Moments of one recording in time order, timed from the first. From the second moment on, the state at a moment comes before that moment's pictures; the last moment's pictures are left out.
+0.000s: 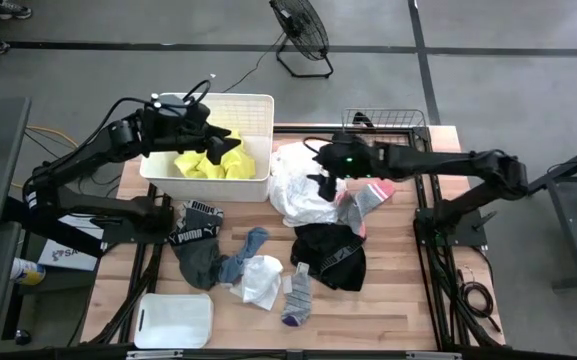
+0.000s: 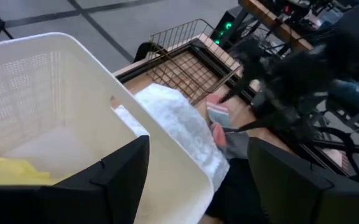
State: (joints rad) left arm 0.43 1.00 1.28 -0.70 0.01 -0.48; right arm -0.20 1.44 1.14 -0.36 0.12 0.04
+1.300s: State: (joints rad) left arm 0.43 1.00 1.28 -0.71 0.01 -0.48; right arm -0.27 1.80 1.14 -0.19 0.22 0.35
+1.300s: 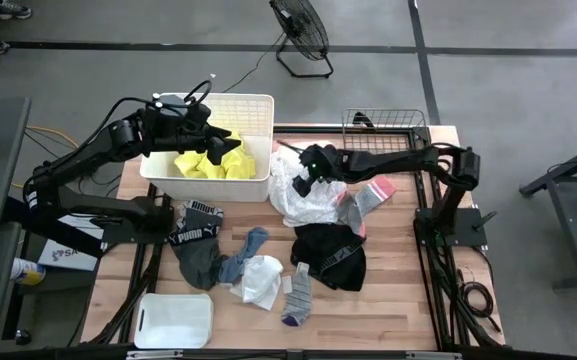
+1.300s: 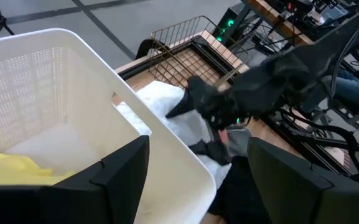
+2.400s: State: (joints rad) left arm 0.43 1.00 1.28 -0.74 0.01 -0.48; right arm -0.23 2.01 1.15 -0.25 0.03 0.21
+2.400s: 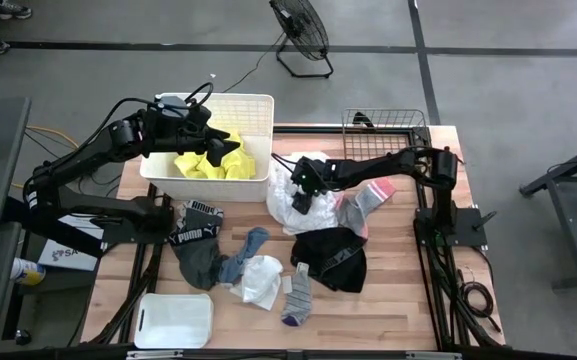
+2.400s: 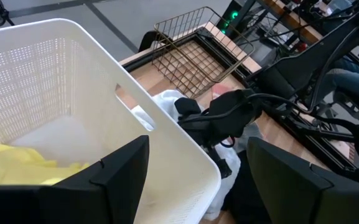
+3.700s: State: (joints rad) left arm 0.43 1.00 1.28 -0.74 0.01 -0.48; right arm -0.25 1.46 1.14 -0.51 0.06 0.34
